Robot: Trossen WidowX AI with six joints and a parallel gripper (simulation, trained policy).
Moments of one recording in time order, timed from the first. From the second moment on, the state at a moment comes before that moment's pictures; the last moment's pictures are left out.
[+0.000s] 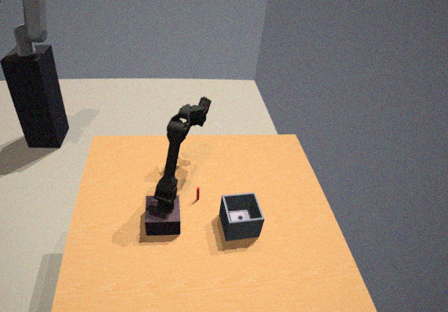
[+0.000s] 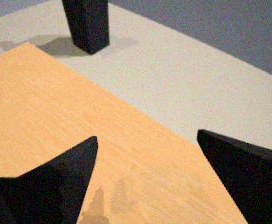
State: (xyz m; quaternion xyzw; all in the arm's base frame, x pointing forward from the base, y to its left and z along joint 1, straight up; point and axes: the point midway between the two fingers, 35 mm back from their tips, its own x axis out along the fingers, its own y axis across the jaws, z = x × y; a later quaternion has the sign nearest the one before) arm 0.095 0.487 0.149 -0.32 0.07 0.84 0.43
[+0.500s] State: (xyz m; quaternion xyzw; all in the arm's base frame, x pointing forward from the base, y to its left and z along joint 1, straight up) arm 0.137 0.457 0.128 -0.28 0.25 0.77 0.52
